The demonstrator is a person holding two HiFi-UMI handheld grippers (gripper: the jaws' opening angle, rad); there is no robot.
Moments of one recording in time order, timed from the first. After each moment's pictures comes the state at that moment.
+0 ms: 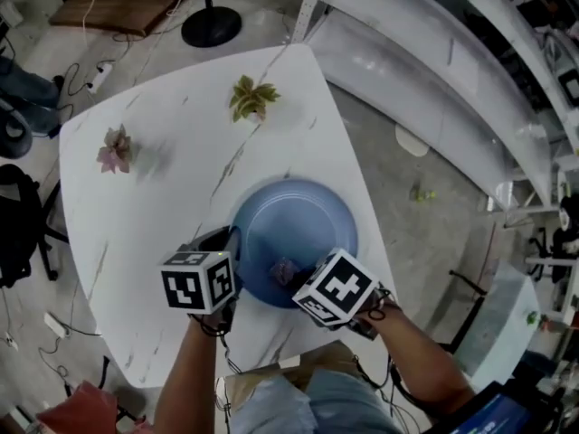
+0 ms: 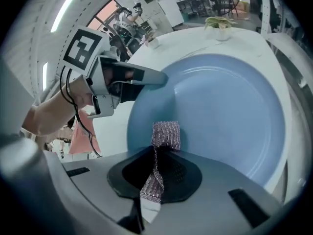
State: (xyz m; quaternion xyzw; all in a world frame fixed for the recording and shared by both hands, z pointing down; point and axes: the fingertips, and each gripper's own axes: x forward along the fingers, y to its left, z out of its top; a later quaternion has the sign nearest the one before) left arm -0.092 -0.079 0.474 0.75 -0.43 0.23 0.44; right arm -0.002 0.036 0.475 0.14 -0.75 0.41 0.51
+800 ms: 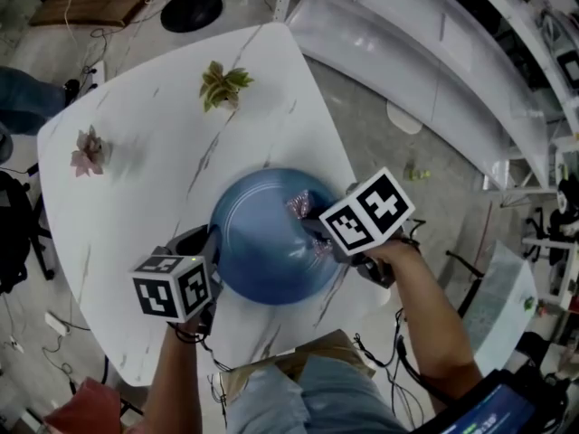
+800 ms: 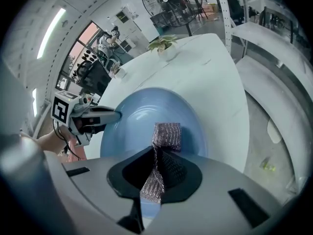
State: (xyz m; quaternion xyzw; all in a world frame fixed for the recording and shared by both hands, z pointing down) left arm -0.086 -0.077 0.470 0.75 -0.42 0.25 0.44; right arm 0.073 -0.068 0.471 0.24 -0.73 0.46 0.44
